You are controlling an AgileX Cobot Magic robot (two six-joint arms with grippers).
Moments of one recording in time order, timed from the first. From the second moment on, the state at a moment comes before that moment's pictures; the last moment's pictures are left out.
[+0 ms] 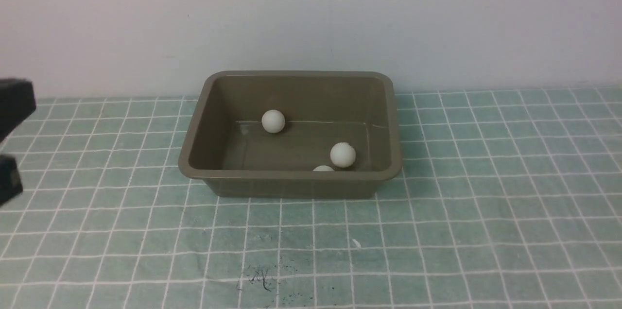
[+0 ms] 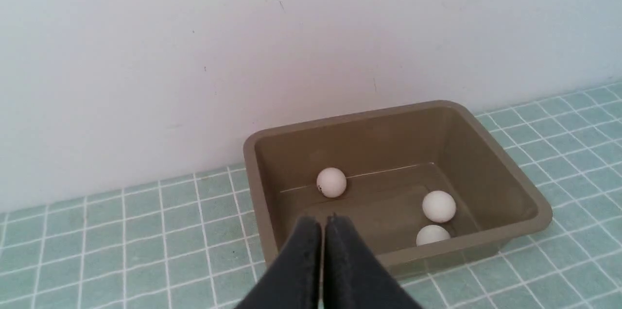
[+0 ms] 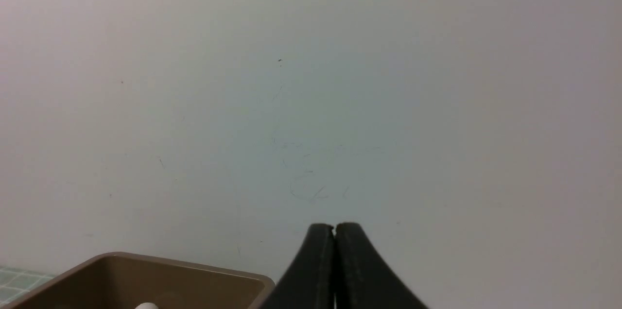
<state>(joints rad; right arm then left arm) 0.45 -0.02 -0.44 -0.62 0.49 0.59 -0.24 0.56 -0.76 -0.14 0.53 0.08</state>
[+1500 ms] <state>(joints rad) 0.45 -0.02 -0.44 -0.63 0.50 0.60 0.00 -0.01 0.02 -0.07 0.38 0.02</state>
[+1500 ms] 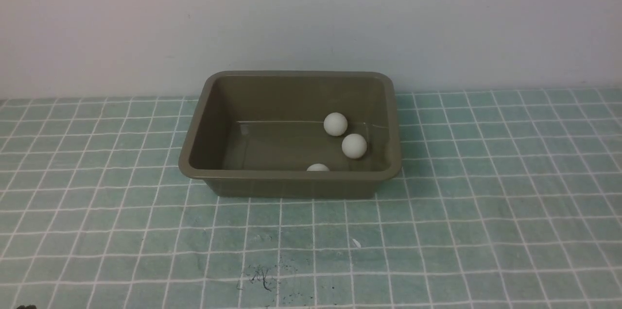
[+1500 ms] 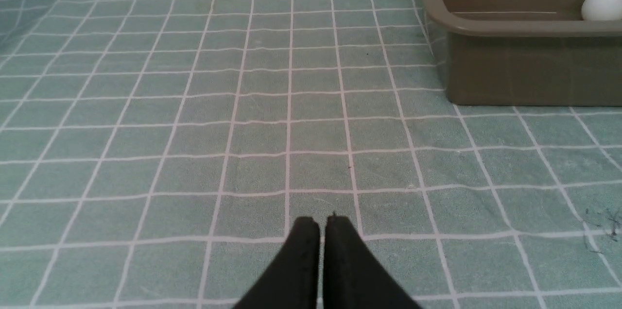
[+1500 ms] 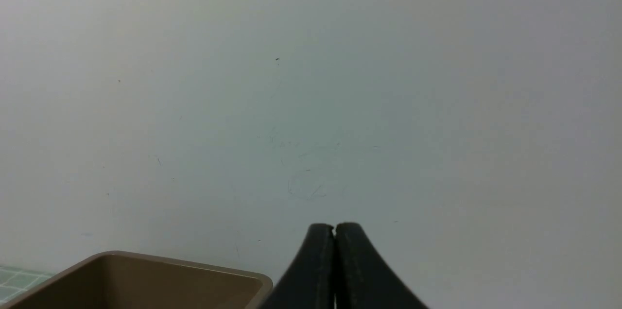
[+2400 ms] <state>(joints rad) 0.45 -0.02 -0.43 0.08 0.48 -0.06 0.00 -0.01 0.02 -0.07 0.38 0.02</state>
